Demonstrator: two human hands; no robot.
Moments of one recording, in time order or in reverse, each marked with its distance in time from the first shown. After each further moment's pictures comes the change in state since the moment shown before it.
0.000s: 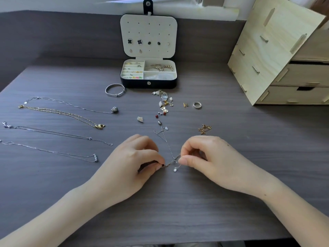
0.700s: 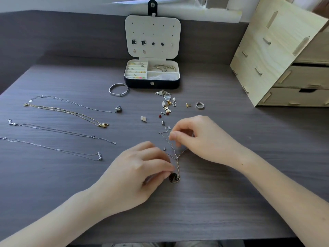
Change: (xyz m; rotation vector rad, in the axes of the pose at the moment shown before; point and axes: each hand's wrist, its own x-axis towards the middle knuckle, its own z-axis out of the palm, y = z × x) left_hand -0.006 0.007 0.001 -0.014 0.013 0.187; right_hand 0.040 -0.012 -0.002 -0.024 0.058 0.031
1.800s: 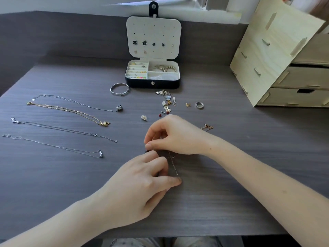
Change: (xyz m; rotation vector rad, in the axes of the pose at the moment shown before) left_hand -0.012 0.014 0.005 0.126 -0.117 0.075; right_hand 0.031 -0.017 0.023 0.038 -0.227 -0.085
